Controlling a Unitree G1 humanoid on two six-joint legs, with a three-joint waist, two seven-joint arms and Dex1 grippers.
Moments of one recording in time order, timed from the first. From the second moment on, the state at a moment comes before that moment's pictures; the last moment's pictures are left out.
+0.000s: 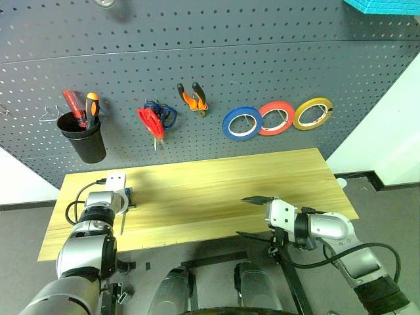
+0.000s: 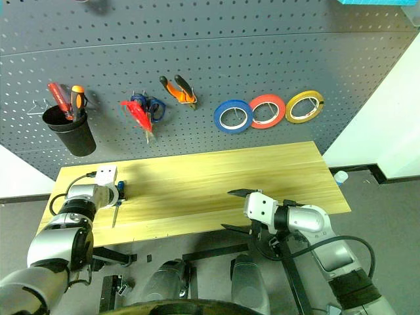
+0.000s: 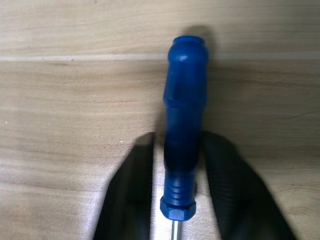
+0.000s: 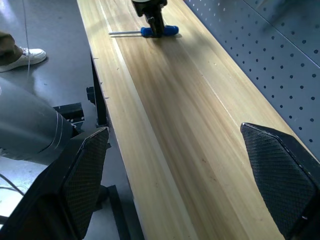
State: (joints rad) left arm -0.68 0.41 0.19 1.06 -0.05 0.67 -0.10; right arm -0.01 -0.63 0.21 -0.15 0.13 -0.07 0.97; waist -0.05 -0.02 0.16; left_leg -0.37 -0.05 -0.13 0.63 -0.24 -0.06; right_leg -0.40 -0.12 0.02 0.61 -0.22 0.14
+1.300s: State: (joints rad) left arm -0.51 0.62 0.56 -0.05 -0.56 0.11 -0.48; right arm -0.38 -0.48 -0.01 -0.30 0.76 0.28 0.99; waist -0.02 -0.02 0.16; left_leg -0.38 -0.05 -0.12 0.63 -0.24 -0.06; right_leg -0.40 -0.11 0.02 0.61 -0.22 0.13
